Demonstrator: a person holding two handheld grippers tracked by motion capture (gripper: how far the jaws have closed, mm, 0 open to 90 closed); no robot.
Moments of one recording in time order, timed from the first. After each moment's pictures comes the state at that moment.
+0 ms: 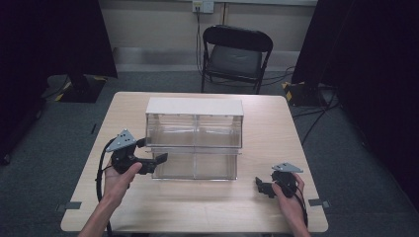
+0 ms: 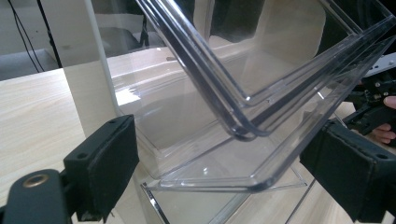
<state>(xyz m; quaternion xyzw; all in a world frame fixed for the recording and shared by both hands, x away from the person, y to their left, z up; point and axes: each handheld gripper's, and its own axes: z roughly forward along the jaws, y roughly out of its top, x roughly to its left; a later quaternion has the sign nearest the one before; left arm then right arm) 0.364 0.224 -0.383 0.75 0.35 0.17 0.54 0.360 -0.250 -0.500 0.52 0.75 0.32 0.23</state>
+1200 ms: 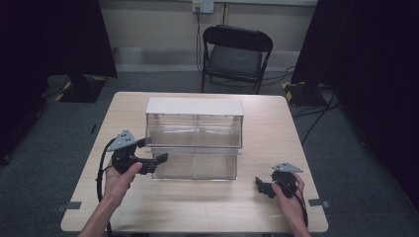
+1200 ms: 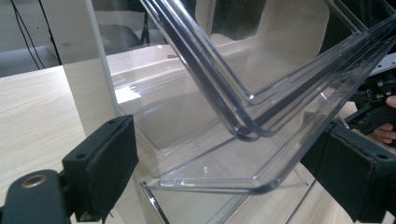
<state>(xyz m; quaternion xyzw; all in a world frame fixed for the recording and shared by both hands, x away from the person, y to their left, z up) 0.364 0.222 -0.384 0.75 0.36 0.17 0.54 0.360 -0.250 -0.500 0.52 0.75 0.32 0.23</state>
